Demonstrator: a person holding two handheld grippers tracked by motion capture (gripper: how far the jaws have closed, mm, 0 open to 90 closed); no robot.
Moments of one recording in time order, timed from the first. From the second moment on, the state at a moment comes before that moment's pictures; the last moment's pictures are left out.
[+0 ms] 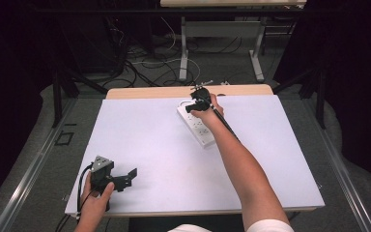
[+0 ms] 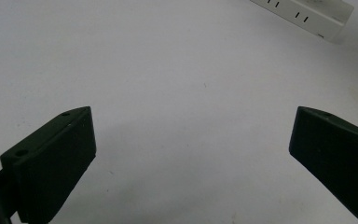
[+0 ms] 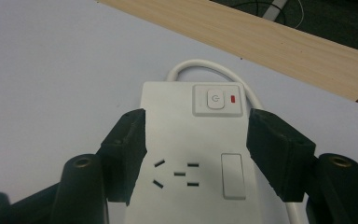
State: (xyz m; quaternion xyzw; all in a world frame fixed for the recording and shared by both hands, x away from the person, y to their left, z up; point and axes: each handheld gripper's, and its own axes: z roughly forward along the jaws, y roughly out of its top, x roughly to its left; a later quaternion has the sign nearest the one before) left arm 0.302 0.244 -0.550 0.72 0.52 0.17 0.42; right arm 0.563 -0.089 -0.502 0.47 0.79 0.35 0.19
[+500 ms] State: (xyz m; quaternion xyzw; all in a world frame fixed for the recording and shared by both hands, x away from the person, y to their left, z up) left arm 0.303 0.244 -0.552 0.72 0.52 0.17 0.42; right arm 0.548 -0.111 -0.499 0.47 0.80 0.33 0.17
